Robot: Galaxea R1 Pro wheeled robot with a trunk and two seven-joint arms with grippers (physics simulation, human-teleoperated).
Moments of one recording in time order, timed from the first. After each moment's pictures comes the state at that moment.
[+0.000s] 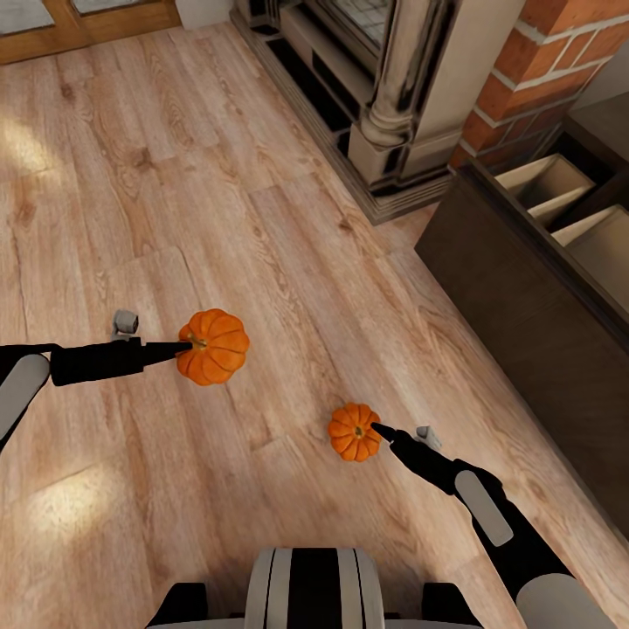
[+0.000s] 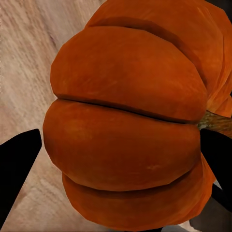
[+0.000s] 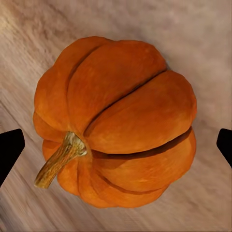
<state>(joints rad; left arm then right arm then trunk) -0.84 0.61 -0.14 -1.26 0.91 1.00 -0.79 -0.53 -0.14 0.10 -0.94 -0.97 0.51 0.27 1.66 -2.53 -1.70</state>
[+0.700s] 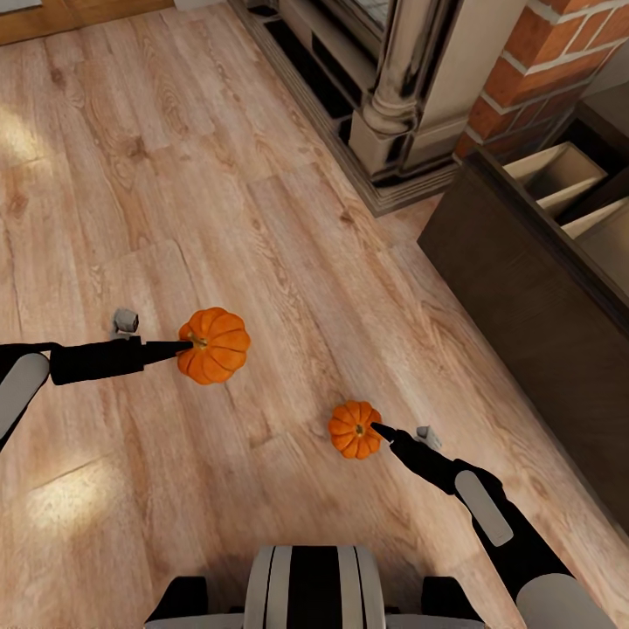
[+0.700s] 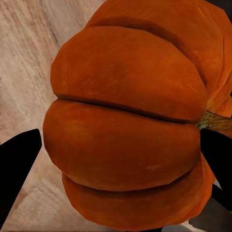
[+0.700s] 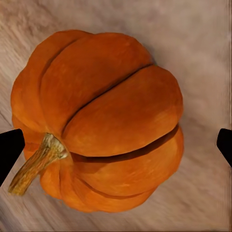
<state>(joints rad) -0.84 0.61 -0.14 -1.28 0.91 1.00 -0.79 -0.53 -0.14 0.10 -0.94 -0.97 0.50 0.27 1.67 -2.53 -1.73</state>
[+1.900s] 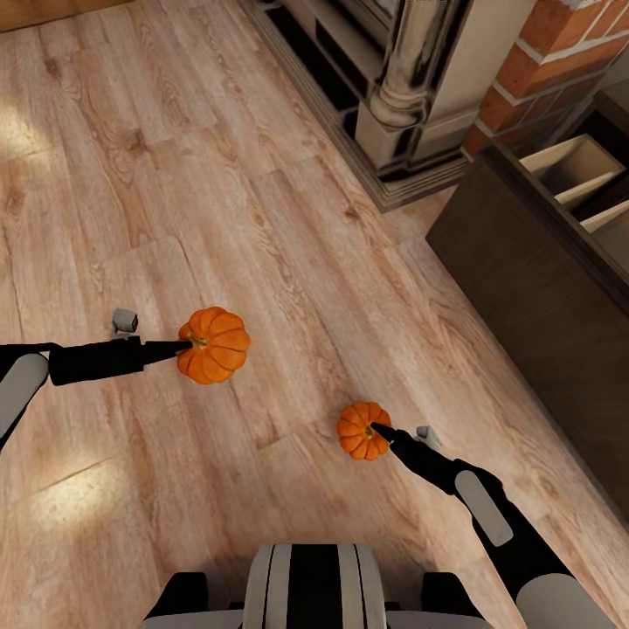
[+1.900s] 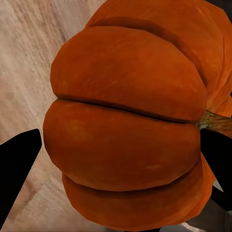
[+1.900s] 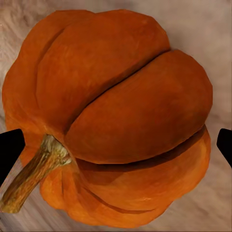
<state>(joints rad) -0.83 0.61 -0.14 -1.28 0.92 1.00 -0.79 -0.53 -0.14 0.10 -0.94 -0.97 0.50 0.28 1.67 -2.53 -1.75</state>
